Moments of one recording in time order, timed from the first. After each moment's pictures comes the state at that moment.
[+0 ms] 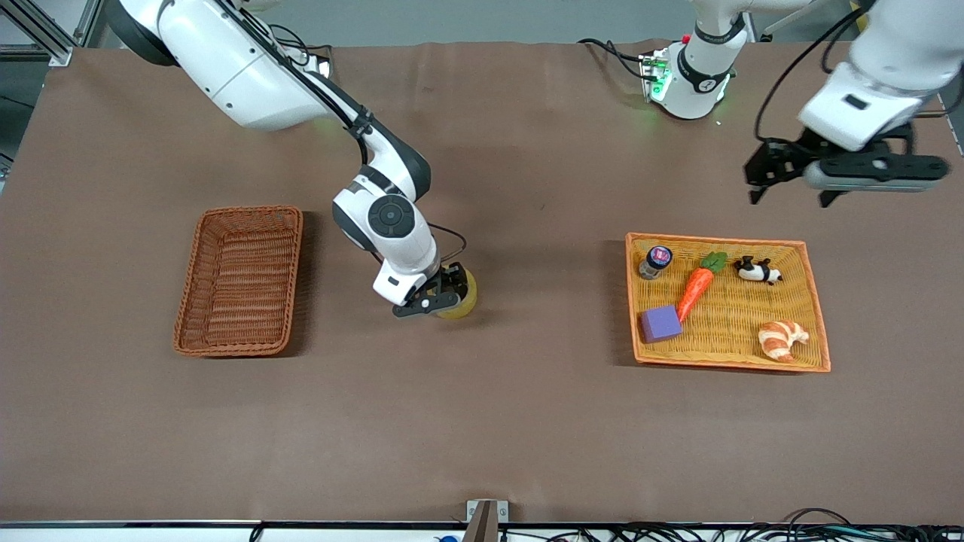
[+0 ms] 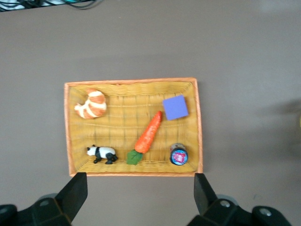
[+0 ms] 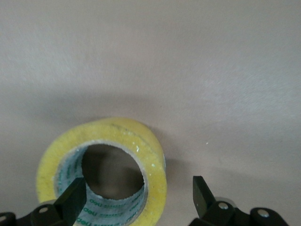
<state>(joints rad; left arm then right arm) -0.08 -0.16 -0.12 -1.81 0.05 1.82 -0.12 0.26 0.72 0.44 -1.71 -0.38 2.42 0.66</state>
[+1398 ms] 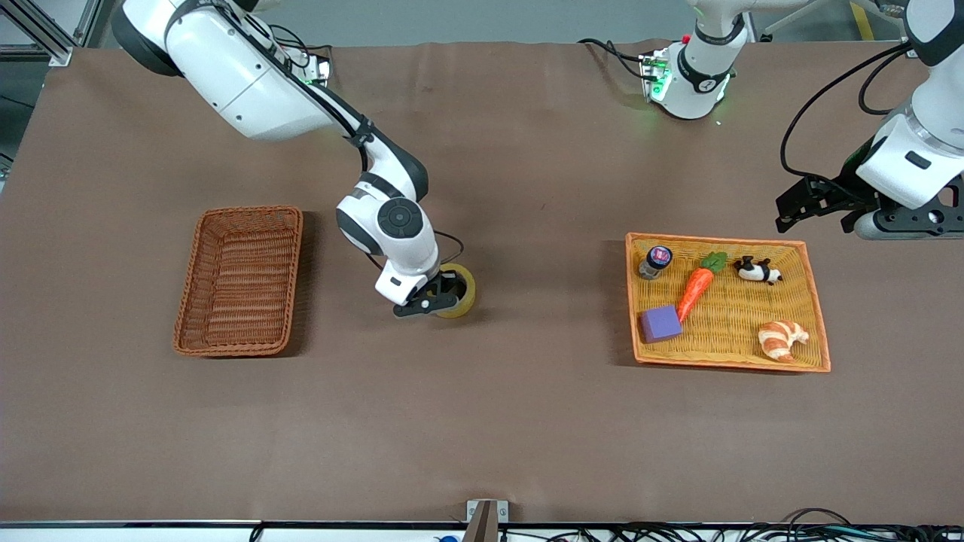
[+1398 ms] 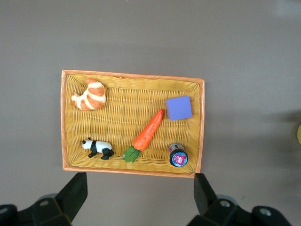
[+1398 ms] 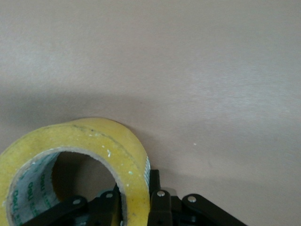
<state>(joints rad) -0.01 -0.01 -0.12 -1.67 -0.02 1.74 -0.12 0.22 0.75 0.47 -1.69 -0.50 2.37 0.75</state>
